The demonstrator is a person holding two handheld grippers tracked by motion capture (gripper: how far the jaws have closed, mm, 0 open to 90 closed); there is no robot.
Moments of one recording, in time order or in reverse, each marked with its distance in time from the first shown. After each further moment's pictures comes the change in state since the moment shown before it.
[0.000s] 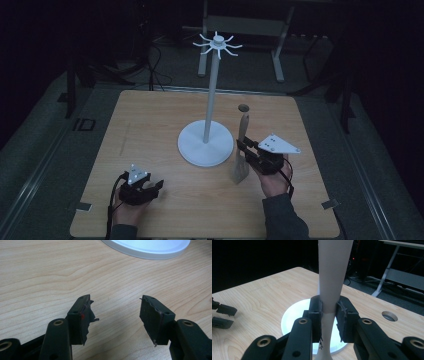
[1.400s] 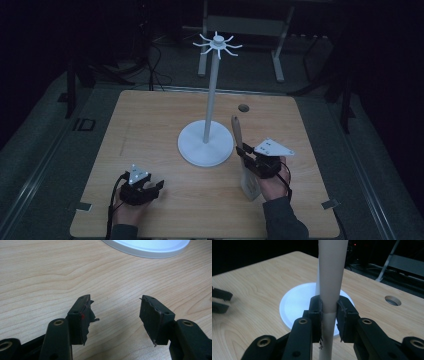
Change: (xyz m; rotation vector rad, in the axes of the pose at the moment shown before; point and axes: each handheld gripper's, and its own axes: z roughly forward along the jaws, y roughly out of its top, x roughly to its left) left arm -0.001 0.000 0.001 0.008 -0.002 0.003; right arm -0.001 -0.018 0.007 0.092 -0.002 0.008
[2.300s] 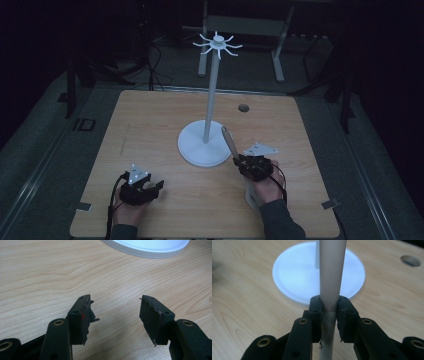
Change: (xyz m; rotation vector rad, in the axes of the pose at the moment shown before) left arm 0.000 0.000 -0.001 0.002 -0.003 0.000; right arm 0.003 -0.025 0.026 0.246 -0.011 0.028
